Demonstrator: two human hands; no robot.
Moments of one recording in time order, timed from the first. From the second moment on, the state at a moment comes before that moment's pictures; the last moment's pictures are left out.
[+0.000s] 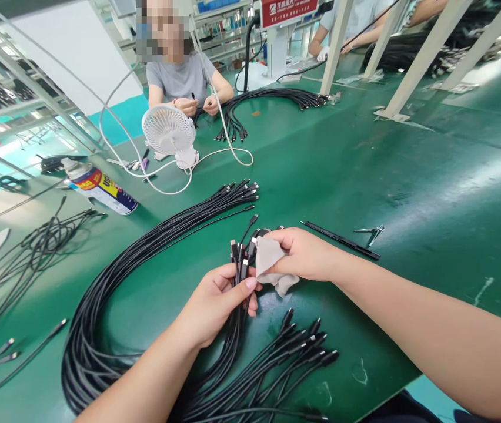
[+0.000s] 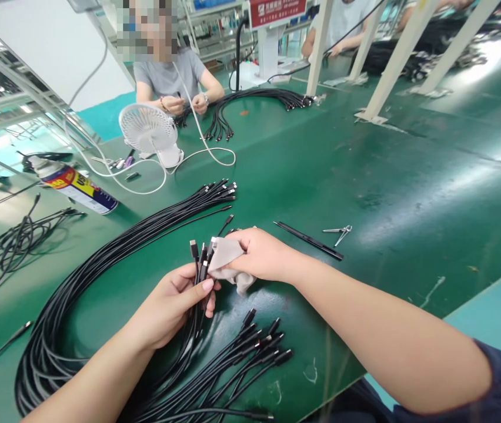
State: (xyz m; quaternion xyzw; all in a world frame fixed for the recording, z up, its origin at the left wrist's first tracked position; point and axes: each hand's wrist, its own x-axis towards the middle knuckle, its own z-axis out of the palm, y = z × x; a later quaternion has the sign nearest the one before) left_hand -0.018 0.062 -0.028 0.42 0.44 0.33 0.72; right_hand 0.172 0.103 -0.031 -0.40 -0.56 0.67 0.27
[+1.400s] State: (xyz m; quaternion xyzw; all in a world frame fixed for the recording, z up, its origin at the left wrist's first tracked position) left_hand -0.016 0.060 -0.025 0.38 0.44 0.32 0.75; right_hand 0.176 0.102 -0.032 -0.41 -0.68 0.51 0.32
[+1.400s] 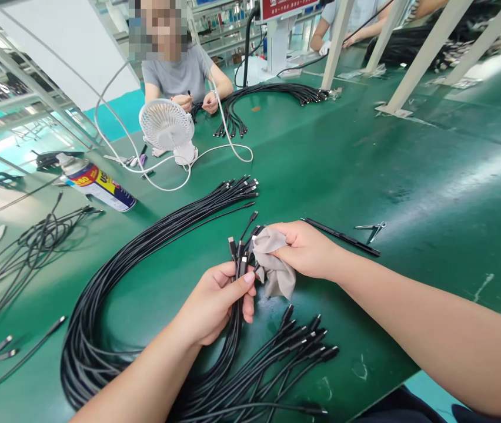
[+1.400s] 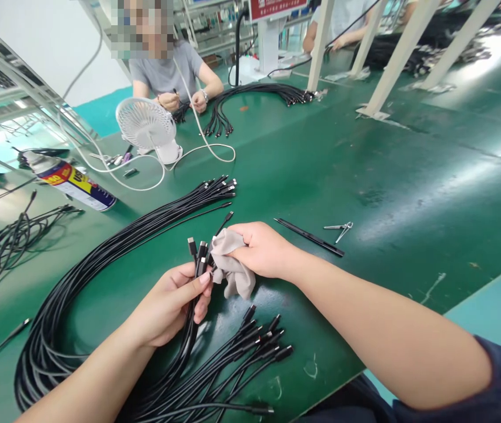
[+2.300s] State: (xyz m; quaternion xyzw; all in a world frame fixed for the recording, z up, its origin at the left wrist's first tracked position) left_hand -0.030 0.058 -0.029 0.45 0.31 0.25 0.80; right_hand 0.183 0.107 -0.034 -0.32 -0.61 0.69 0.20
